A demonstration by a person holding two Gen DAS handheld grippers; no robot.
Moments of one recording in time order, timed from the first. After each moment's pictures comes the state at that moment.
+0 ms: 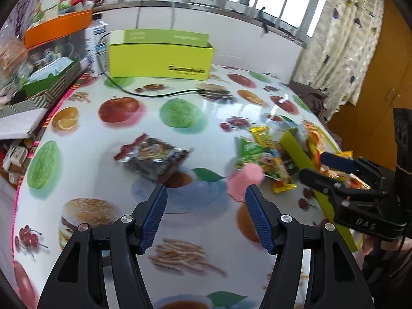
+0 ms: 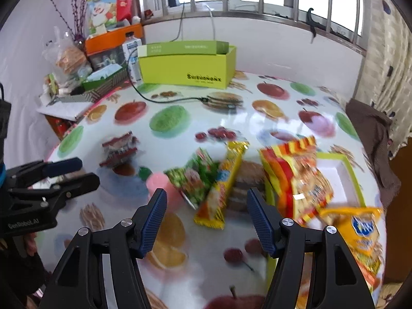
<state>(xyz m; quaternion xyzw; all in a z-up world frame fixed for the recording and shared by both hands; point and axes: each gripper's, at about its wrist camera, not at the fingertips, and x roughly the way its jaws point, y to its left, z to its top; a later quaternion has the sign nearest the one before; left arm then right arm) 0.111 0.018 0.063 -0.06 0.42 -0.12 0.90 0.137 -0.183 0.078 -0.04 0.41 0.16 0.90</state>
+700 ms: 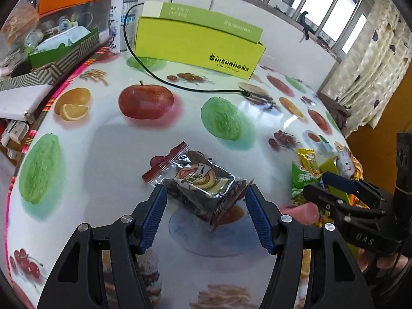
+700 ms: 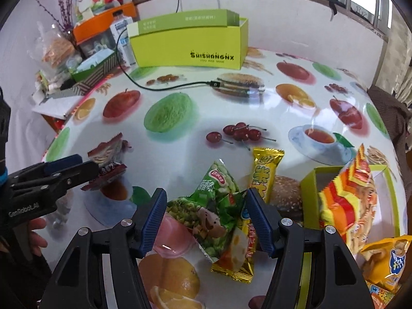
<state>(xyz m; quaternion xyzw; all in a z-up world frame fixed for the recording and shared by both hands) 0.179 0.063 0.032 -0.12 0.46 -0.08 0.88 0.205 -0.149 0.042 -0.03 0.47 0.16 0.87</state>
